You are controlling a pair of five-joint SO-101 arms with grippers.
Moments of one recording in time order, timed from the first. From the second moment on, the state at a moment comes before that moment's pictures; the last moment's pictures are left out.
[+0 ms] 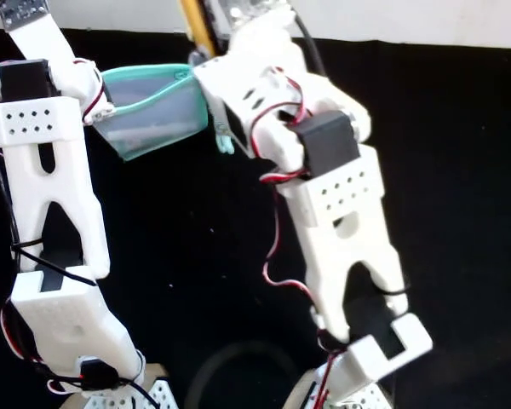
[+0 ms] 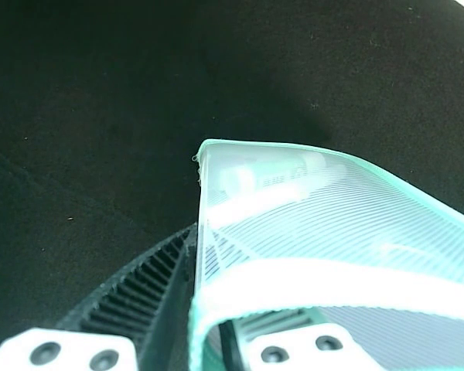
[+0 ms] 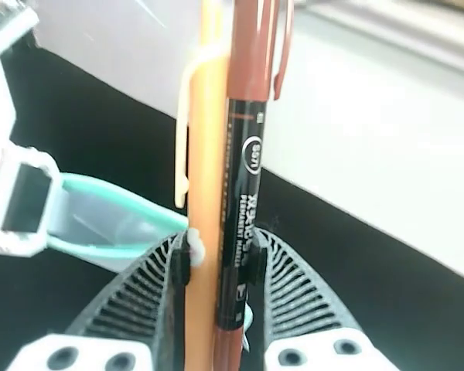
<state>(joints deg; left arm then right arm) -17.0 30.8 -47.1 97.6 22.6 -32.2 5.2 -48.0 70.7 8.3</state>
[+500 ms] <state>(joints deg) -17.0 30.8 -47.1 97.6 22.6 -34.7 24.9 -81.0 70.7 2.2</state>
